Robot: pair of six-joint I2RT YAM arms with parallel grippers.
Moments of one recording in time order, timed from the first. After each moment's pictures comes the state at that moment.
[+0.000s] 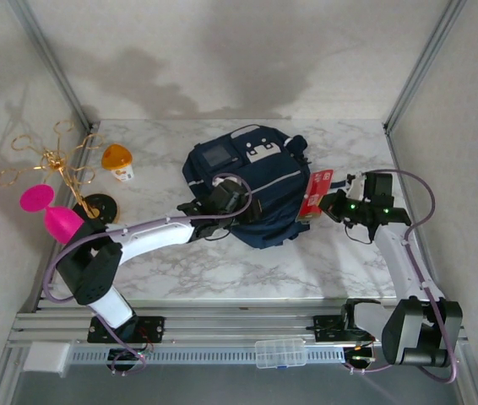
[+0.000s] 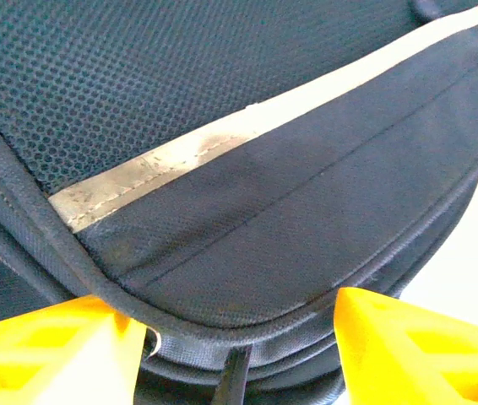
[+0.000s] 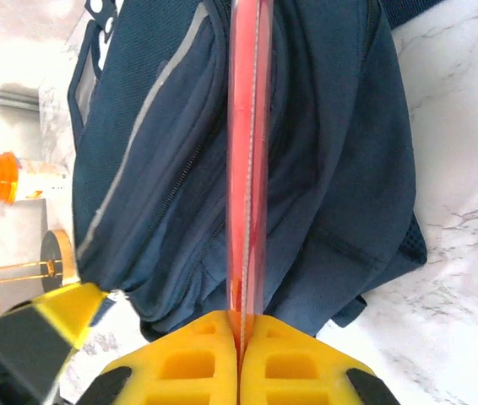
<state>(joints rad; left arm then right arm) -0.80 1.63 1.08 -0.18 -0.11 -0.87 -0.02 1.12 0.83 -0.58 -0.60 0.53</state>
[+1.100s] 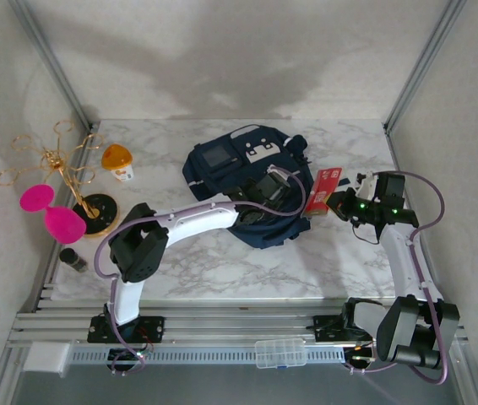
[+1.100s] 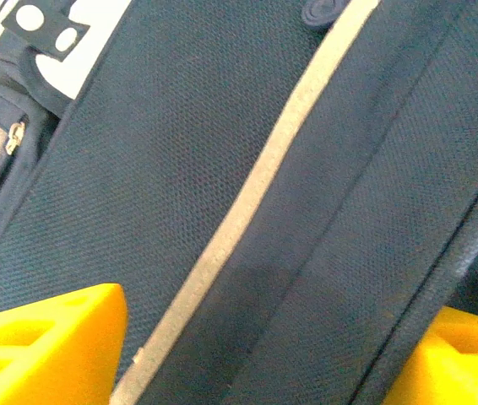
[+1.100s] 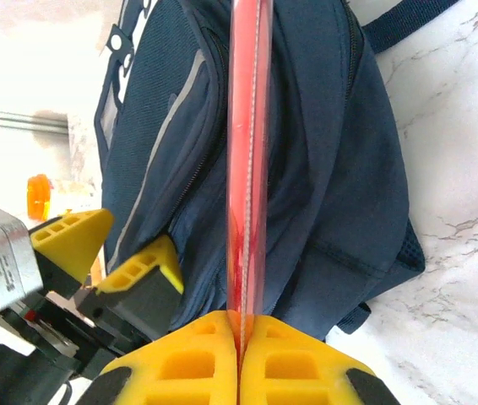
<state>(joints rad) -0.90 1.98 1.55 -0.43 -0.50 -0.13 -0.12 1.12 0.83 -0.57 -0.70 0.53</state>
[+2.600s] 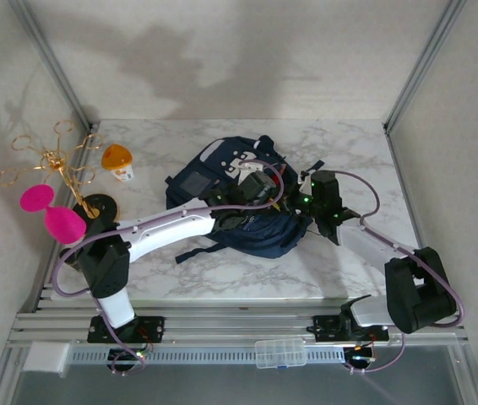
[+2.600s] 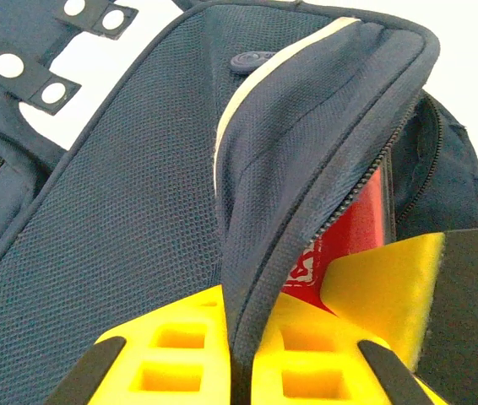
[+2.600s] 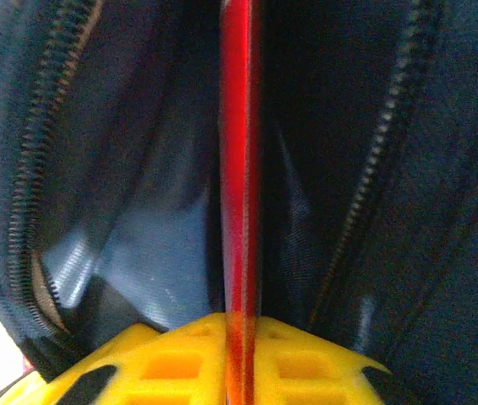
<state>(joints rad) -0.92 1.74 1.41 -0.45 -0.46 -0.65 0.40 1.36 0.71 0.16 -0.54 1.18</state>
